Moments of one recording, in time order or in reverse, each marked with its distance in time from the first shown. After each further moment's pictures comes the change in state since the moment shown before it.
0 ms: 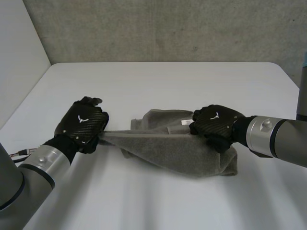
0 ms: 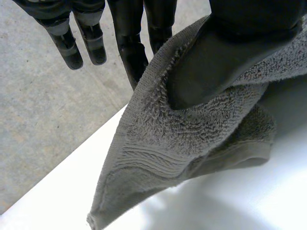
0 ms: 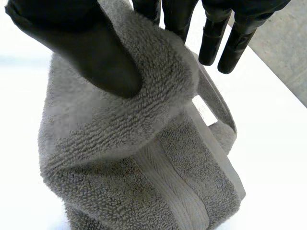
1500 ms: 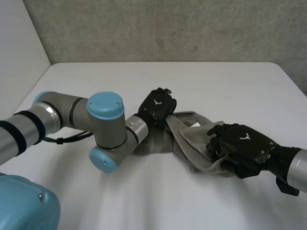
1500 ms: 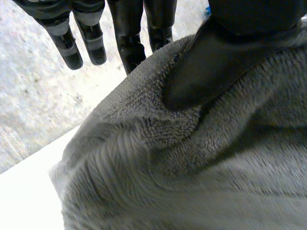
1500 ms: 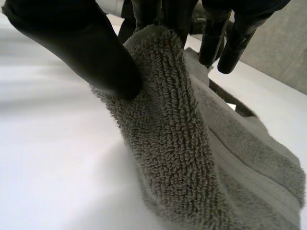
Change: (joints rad) left arm -0.313 -0.878 1.054 -0.132 -0.016 -0.212; right arm -0.332 -0.303 0.526 -0.175 -0.356 0.090; left_hand 0.000 -0.010 0.000 0.000 -0.003; right_hand 0.002 -0.013 0.000 0.000 0.013
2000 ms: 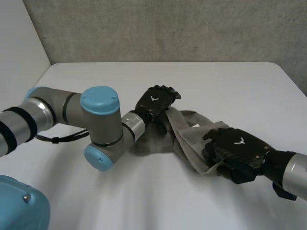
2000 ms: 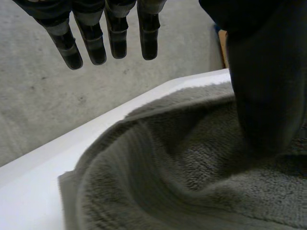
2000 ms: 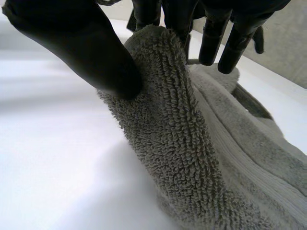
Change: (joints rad) left arm 0.009 0.040 -0.026 -0.027 0.007 -0.090; right arm 0.044 -0.017 0.011 0.018 0.038 -0.011; left_hand -1.002 -1.058 0.000 0.000 -1.085; right_hand -0.004 -0.005 0.000 0.000 0.000
